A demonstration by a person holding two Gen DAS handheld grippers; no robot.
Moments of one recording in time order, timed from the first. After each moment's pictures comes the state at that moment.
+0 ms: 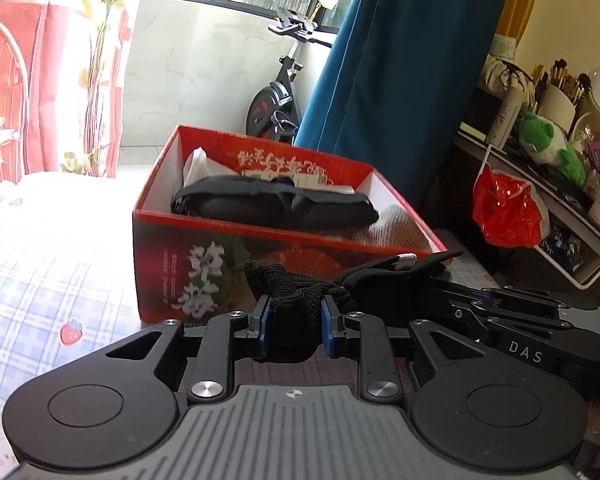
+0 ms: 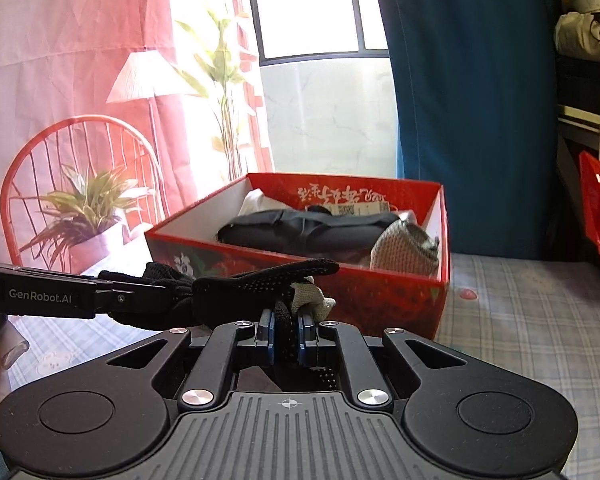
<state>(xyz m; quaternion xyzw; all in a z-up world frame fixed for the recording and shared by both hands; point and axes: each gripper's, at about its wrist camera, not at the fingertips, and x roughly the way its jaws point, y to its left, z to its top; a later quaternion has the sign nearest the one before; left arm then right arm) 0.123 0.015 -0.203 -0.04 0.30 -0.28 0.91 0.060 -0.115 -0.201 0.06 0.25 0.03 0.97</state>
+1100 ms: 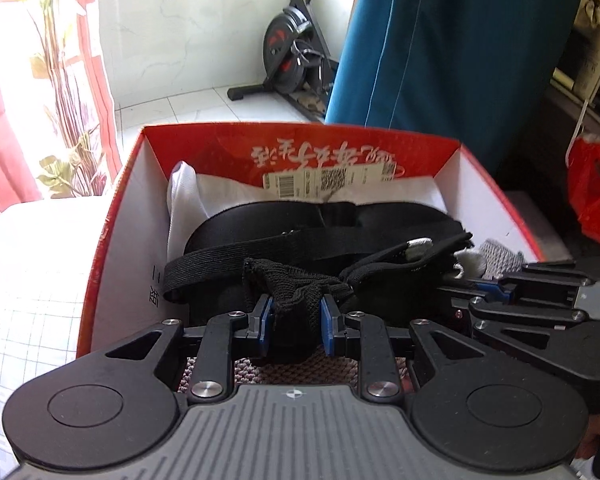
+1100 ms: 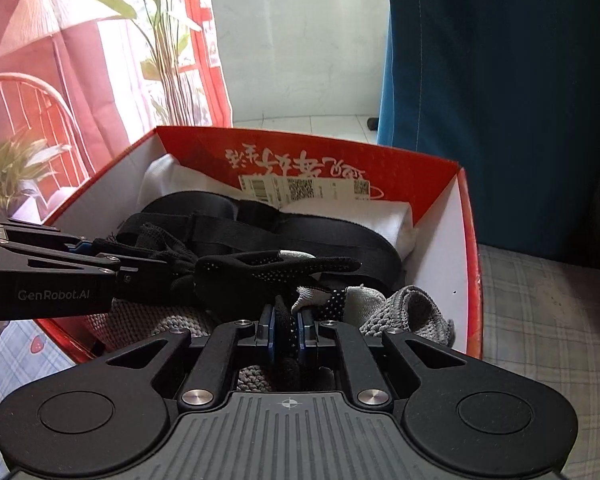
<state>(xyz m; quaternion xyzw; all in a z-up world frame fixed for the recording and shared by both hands) 0.289 -0.063 -0.216 0.07 0.42 -0.25 0.87 0.242 -0.159 -0.226 0.06 0.41 -0.02 0.91</state>
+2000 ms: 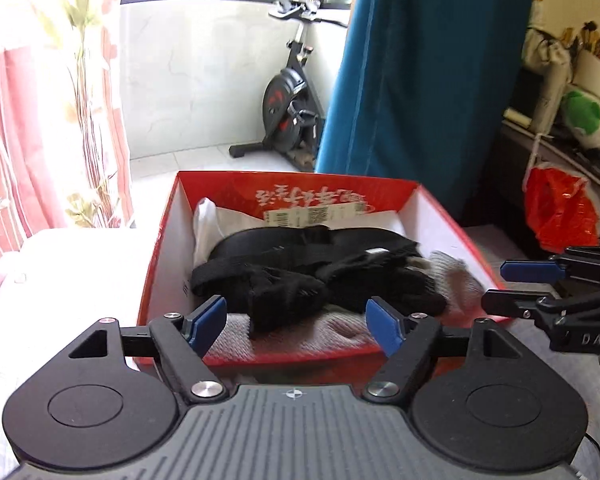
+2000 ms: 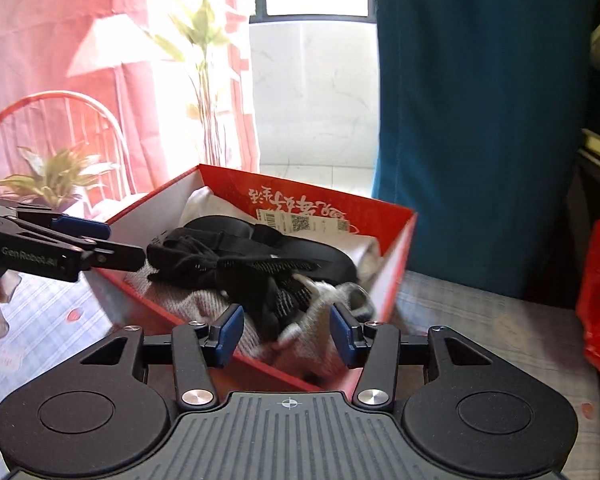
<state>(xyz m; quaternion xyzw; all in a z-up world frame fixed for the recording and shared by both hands) 0.198 -0.021 -0.172 0.04 0.33 -0.25 0.91 0.133 -0.183 -0.167 0.01 0.32 0.03 0.95</state>
